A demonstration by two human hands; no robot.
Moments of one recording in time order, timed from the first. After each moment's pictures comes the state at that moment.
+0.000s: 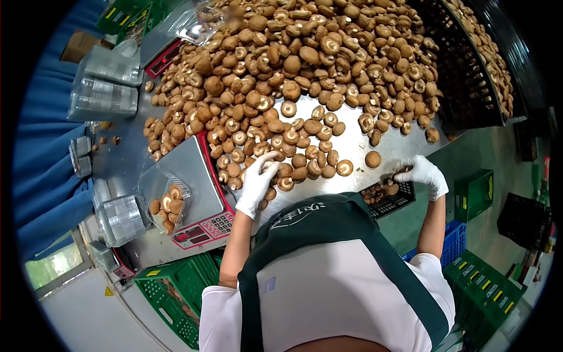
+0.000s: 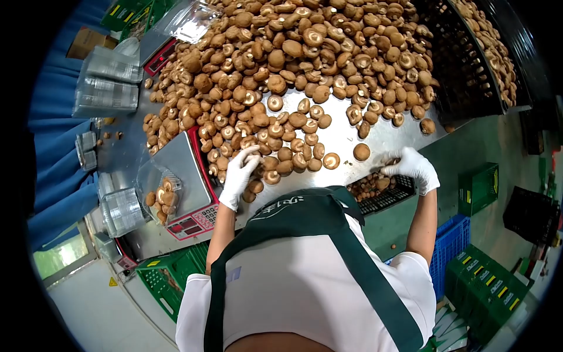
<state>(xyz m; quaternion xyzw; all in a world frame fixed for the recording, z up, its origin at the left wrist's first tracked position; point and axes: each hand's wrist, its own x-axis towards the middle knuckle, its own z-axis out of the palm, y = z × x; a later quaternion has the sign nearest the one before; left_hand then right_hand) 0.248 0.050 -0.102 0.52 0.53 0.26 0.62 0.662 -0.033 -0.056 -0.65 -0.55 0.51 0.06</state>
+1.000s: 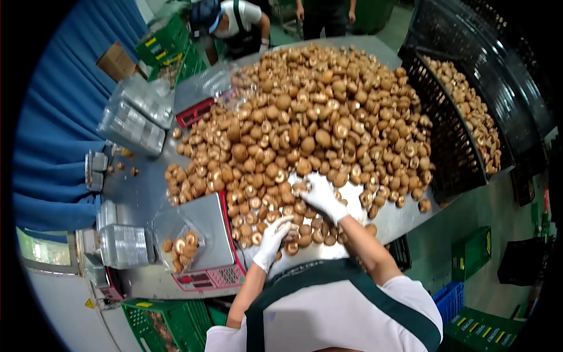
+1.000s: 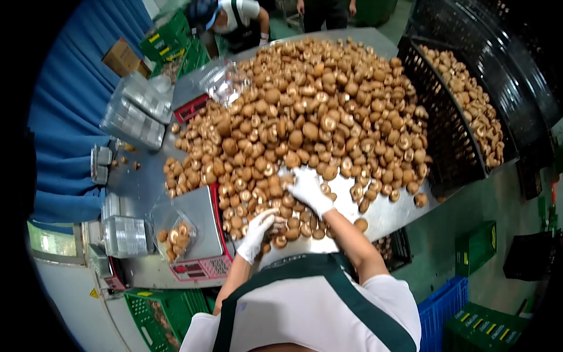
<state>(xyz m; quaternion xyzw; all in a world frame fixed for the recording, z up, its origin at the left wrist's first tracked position) 0.260 0.053 -0.113 0.36 0.46 0.33 0.74 0.457 0.143 -0.157 -0.63 -0.68 0.21 0.30</state>
